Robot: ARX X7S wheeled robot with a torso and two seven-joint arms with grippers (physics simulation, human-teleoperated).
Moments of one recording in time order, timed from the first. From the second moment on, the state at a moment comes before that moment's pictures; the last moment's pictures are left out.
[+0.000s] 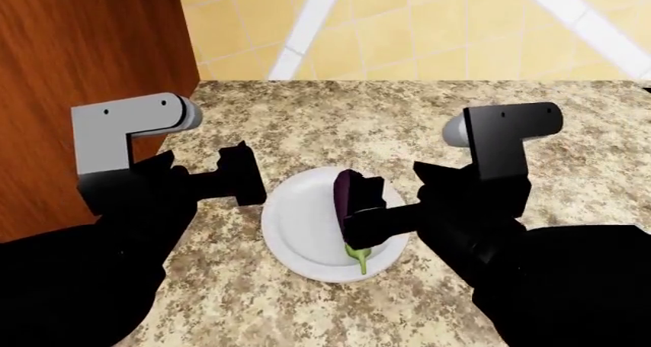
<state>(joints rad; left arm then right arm) -0.74 -0.42 0.04 0.56 -1.60 -1.11 -1.17 0.85 0.49 -0.22 -0.55 1.89 1.10 1.18</state>
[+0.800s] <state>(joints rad) -0.72 -0.44 0.06 0.55 -1.57 -1.09 -1.14 1.00 0.46 -0.46 -0.33 1.98 1.14 1.33</state>
